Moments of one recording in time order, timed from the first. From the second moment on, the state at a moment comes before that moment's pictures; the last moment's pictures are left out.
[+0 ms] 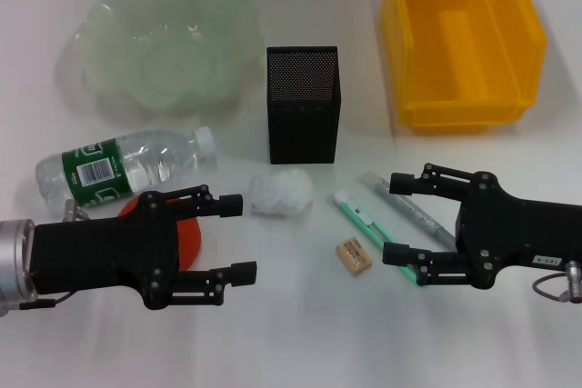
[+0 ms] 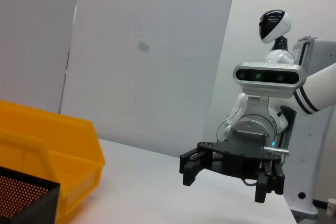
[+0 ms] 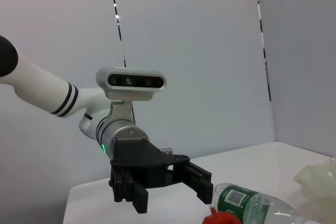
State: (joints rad) left arm -0.43 -2.07 0.69 0.52 2.00 1.84 -1.08; right arm 0.43 2.08 -0.67 -0.46 -1.95 -1.79 0.96
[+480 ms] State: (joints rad) left arm -0.43 -2.07 0.69 0.52 2.00 1.82 -1.08; right arm 0.43 2.08 -0.67 -0.46 -1.94 -1.79 0.96
